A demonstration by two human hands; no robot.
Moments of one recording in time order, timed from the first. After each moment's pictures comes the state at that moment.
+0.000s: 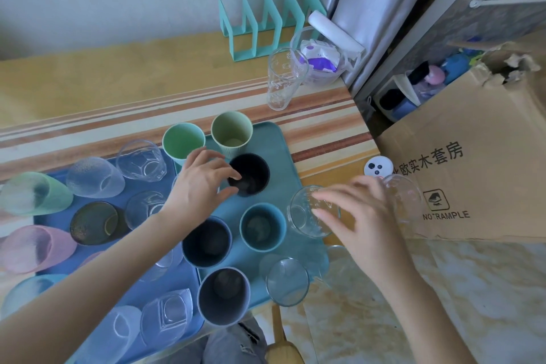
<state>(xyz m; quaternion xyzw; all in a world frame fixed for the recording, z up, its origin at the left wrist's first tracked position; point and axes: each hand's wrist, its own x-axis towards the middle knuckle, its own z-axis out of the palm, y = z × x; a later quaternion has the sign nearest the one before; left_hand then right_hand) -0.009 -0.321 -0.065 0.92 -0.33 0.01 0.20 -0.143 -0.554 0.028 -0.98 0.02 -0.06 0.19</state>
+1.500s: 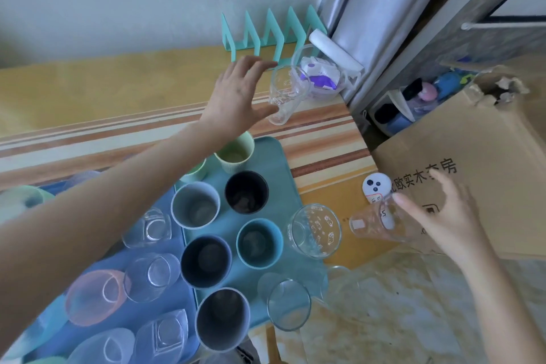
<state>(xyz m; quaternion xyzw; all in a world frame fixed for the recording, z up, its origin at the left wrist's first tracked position) 0.109 -0.394 0.003 0.90 -0.32 0.05 0.30 -0.138 -0.656 0.041 -0.90 0.37 0.03 0.23</state>
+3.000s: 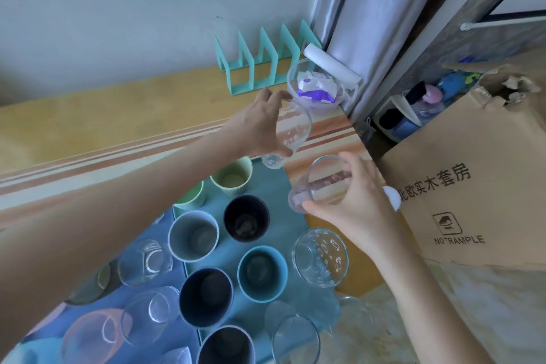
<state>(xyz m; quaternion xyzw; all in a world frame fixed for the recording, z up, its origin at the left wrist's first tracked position) 0.113 -0.435 0.014 0.89 -0.34 -0.14 0.26 -0.061 -0.559 0.039 -0.93 0.22 0.01 0.31</state>
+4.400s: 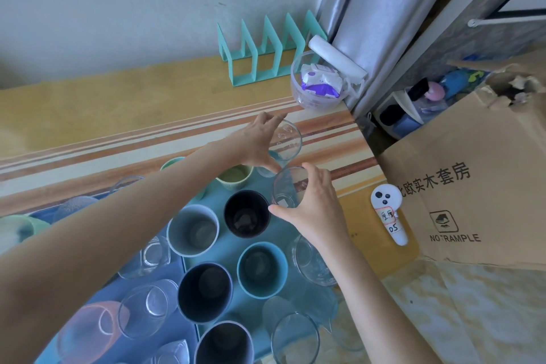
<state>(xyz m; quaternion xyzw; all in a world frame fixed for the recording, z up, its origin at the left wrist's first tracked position) 0.118 -0.428 -0.040 0.88 -0.34 -0.26 0.20 -0.039 -0.527 -0.029 -0.94 0.20 0.06 0.27</state>
